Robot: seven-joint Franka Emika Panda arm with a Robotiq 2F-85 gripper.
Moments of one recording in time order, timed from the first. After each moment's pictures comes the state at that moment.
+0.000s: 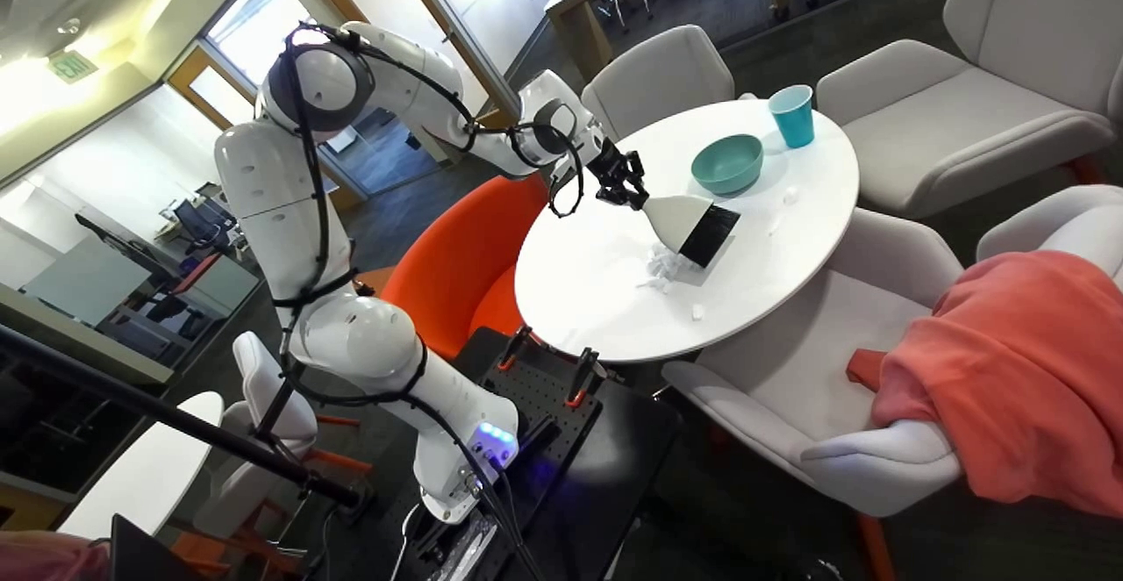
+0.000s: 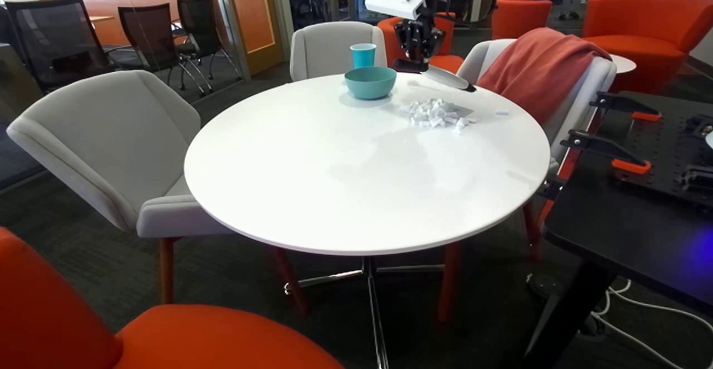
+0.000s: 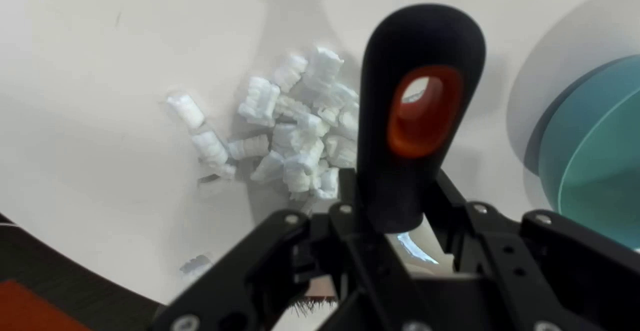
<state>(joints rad) 0.19 0.46 -0.19 -2.15 -0.25 2.66 1.93</state>
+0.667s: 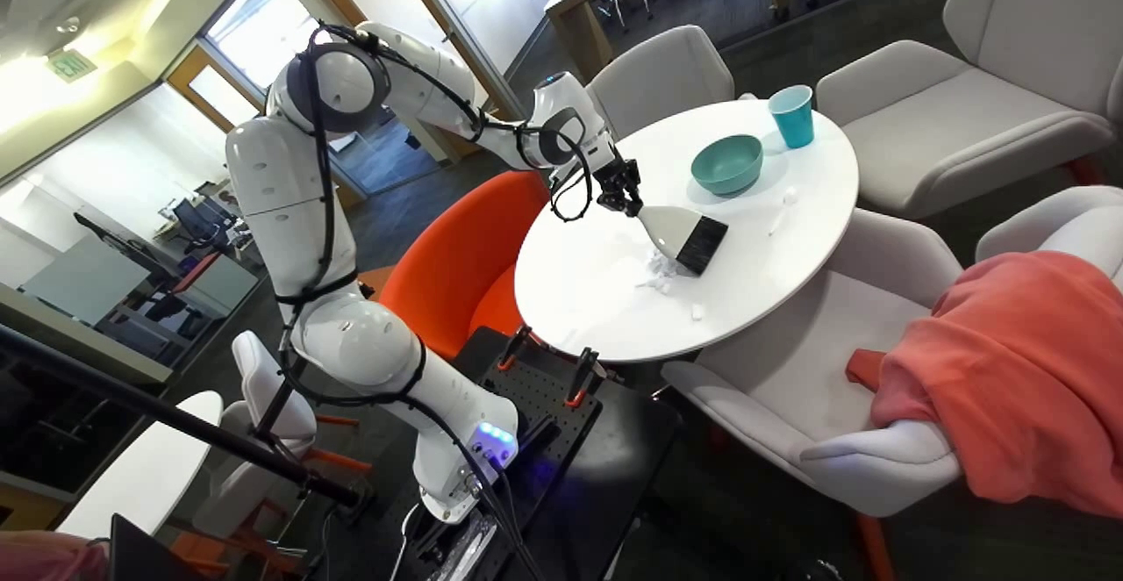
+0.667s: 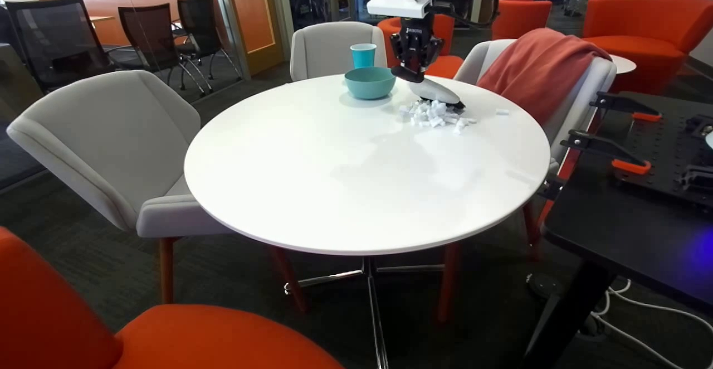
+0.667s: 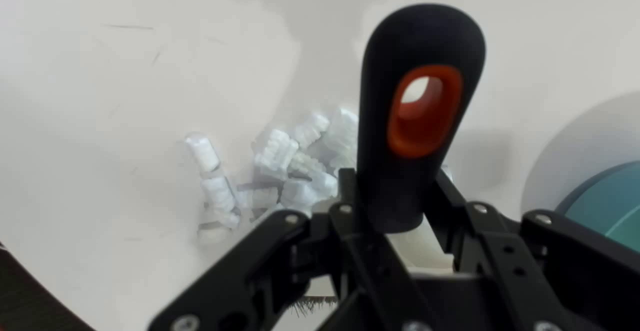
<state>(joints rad) 0.08 0.49 -0.07 -2.13 0.00 2.66 1.58</state>
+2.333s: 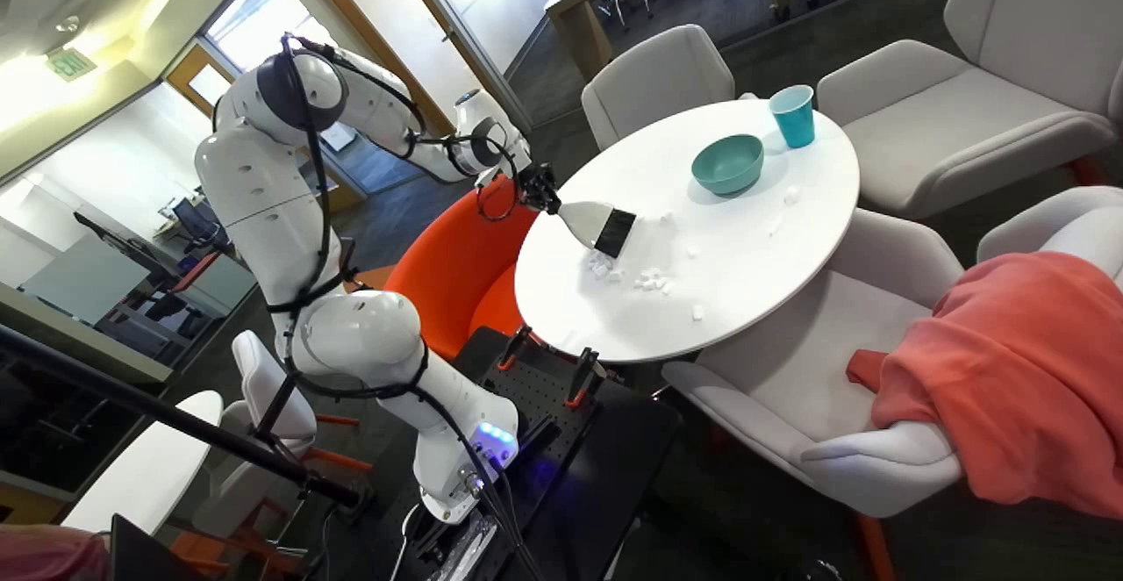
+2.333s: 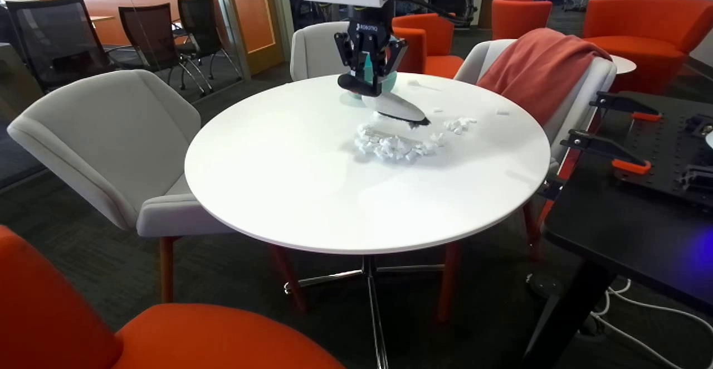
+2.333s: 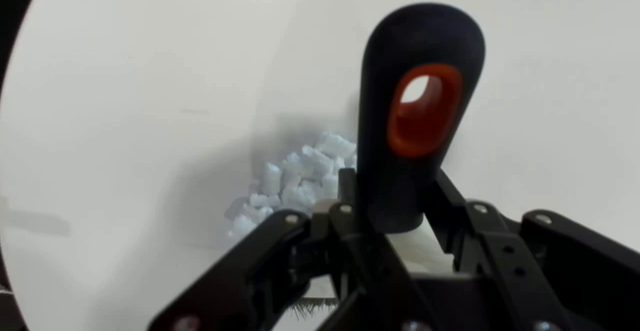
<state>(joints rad) 0.39 0.39 -0.01 -2.18 -0.01 2.65 1.80</state>
